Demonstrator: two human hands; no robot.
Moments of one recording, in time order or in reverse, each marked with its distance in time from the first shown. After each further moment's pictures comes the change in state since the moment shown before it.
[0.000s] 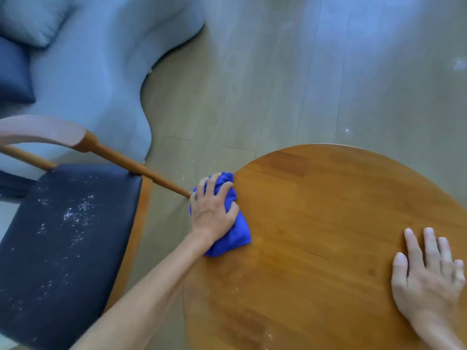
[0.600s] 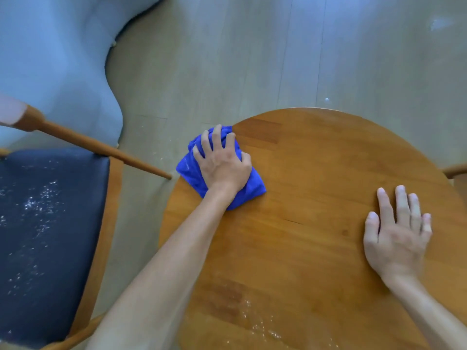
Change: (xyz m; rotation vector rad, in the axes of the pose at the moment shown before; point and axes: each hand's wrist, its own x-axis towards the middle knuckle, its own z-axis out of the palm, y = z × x) left_hand 0.037 0.084 0.035 -0.011 0.079 -0.133; right_hand -0.004 0.005 0.000 -0.010 0.021 -0.048
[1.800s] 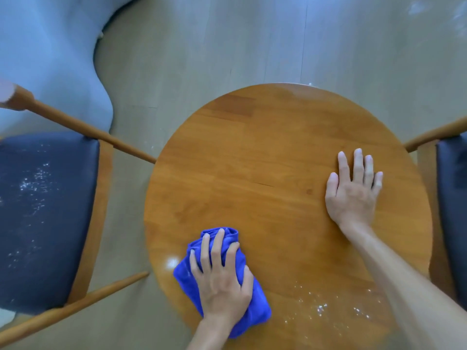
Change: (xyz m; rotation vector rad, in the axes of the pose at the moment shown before) left_hand -0.291 -0.031 0.002 0.023 -0.166 0.180; right_hand -0.002 0.001 -0.009 0.003 -0.107 -0.005
